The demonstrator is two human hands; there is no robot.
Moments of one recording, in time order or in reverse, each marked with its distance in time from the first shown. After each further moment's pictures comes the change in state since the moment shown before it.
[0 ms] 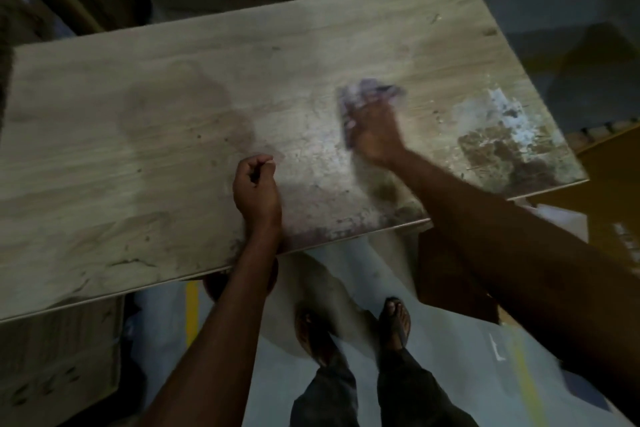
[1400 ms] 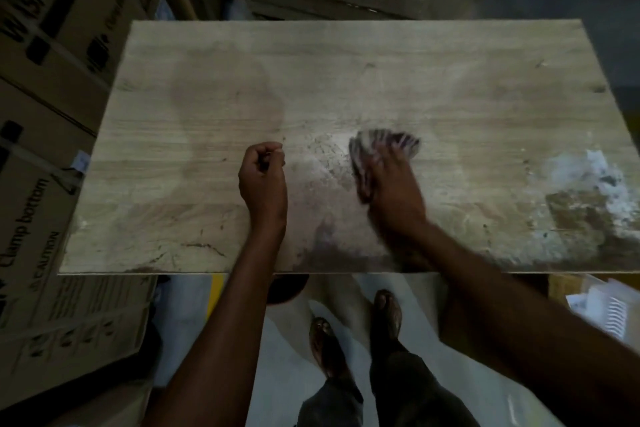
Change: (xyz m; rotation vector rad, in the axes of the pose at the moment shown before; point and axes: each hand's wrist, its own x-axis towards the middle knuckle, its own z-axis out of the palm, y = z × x) left_hand 0.067 0.035 -0.088 -0.008 0.140 0.026; right_hand -0.031 -0.106 0.023 0.172 -0.253 -0.180
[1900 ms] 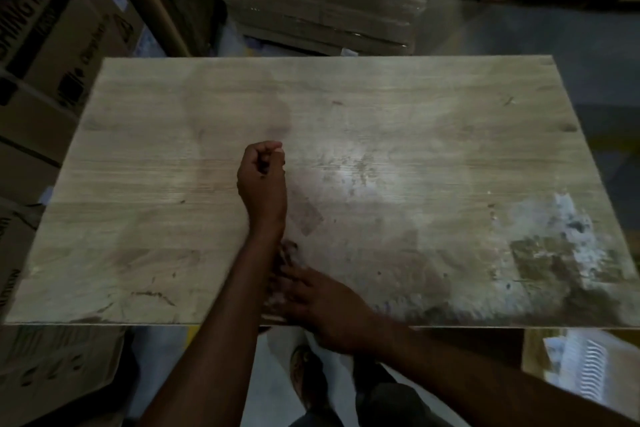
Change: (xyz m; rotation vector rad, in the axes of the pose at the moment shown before) left_hand 0.020 0.033 0.103 0.048 0.020 0.084; right_hand -0.073 -0.022 0.003 0.236 -0.315 -0.743
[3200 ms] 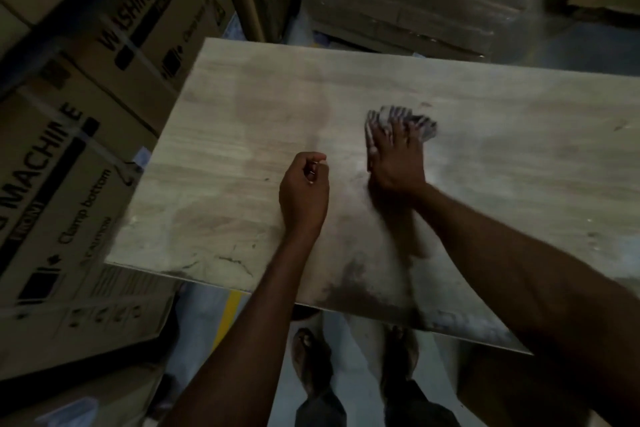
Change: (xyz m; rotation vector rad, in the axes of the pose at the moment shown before) left_hand 0.015 -0.027 -0.086 0.223 -0.002 0.019; right_hand 0.165 0.135 -0.076 -0.362 0.310 0.672
